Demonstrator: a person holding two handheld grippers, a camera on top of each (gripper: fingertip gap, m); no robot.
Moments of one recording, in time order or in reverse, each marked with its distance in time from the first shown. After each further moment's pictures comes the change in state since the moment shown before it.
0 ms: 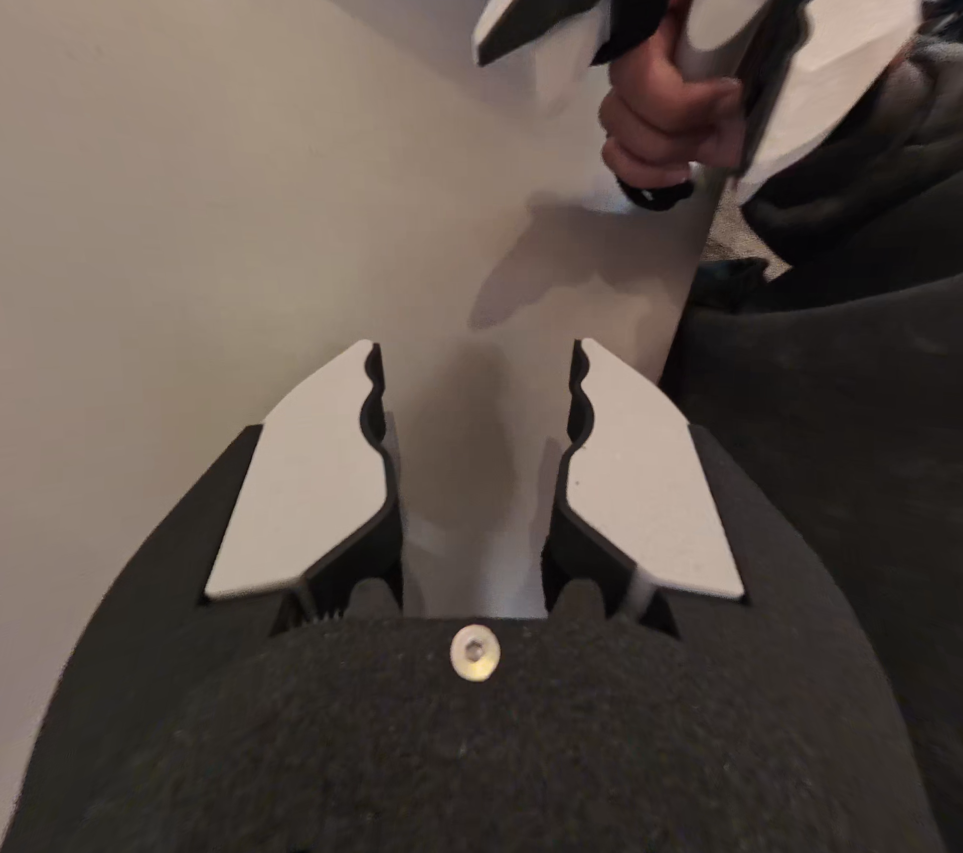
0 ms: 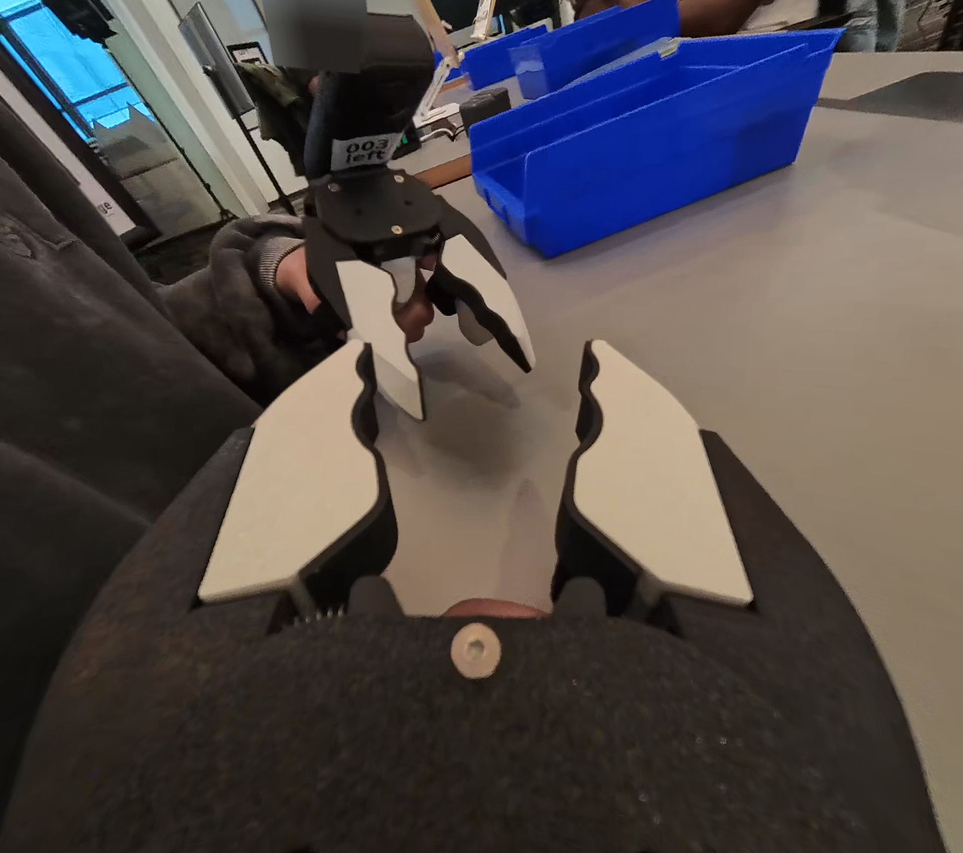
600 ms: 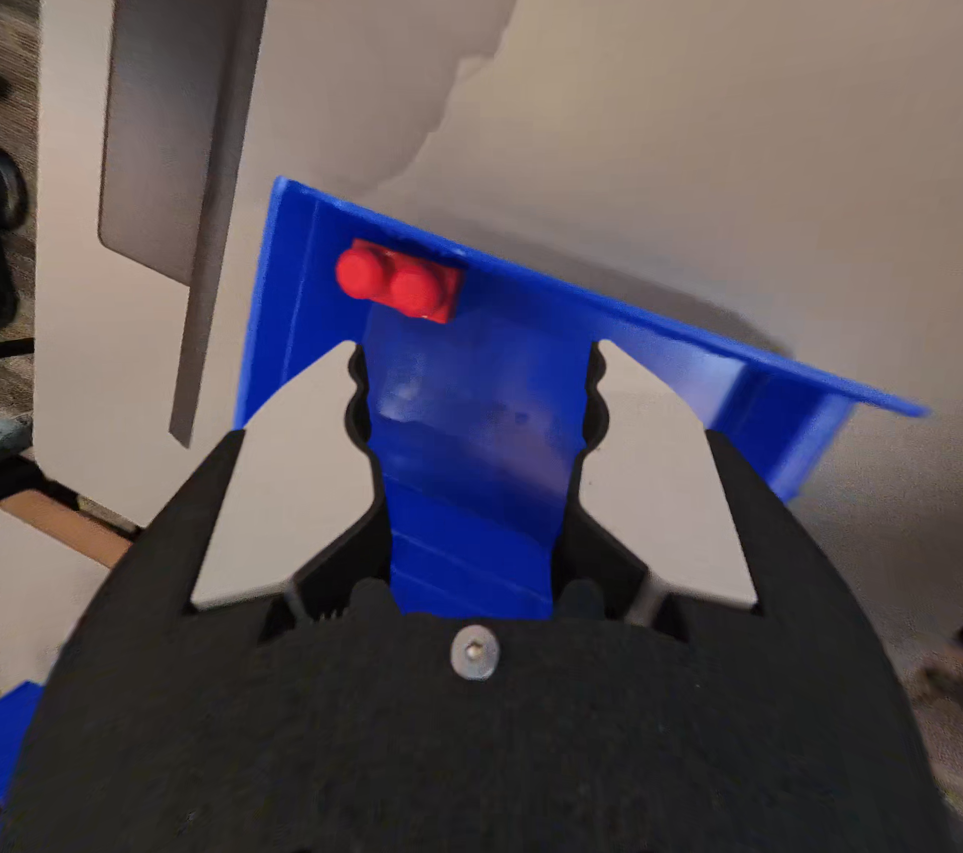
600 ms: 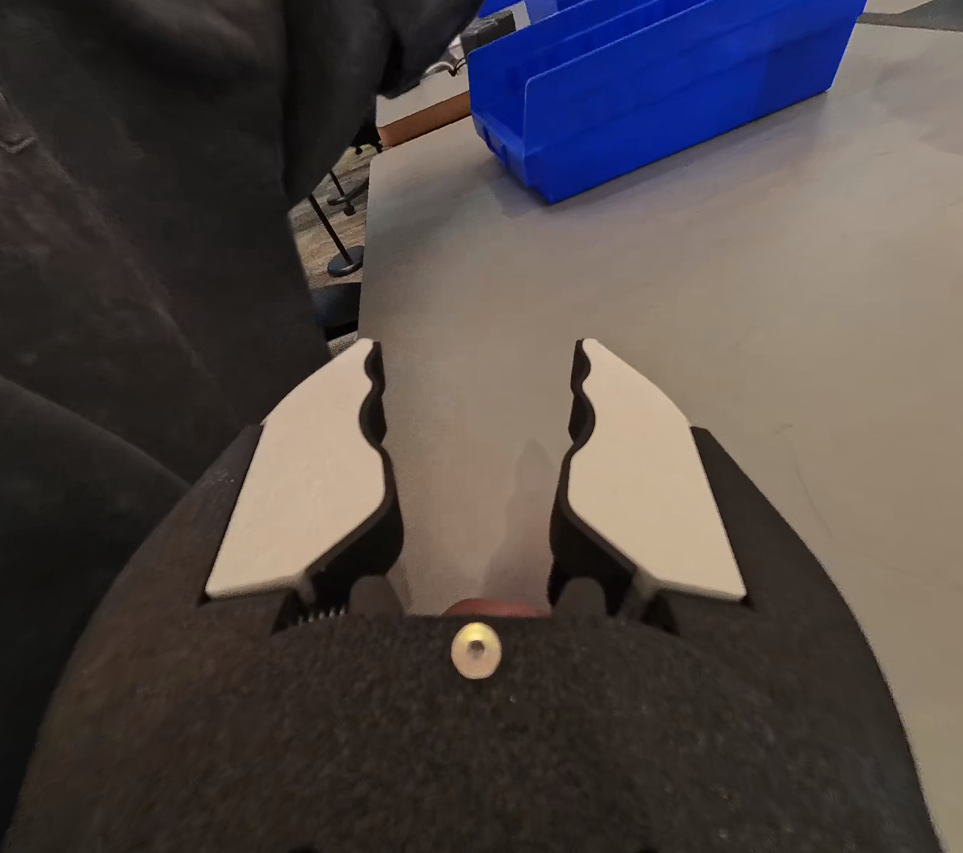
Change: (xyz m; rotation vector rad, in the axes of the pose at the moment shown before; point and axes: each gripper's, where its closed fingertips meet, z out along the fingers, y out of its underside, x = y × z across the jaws) left arm -0.298 -0.084 -0.179 -0.603 -0.360 0.373; right arm 0.006 0.023 0.001 -0.103 -0.015 0.013
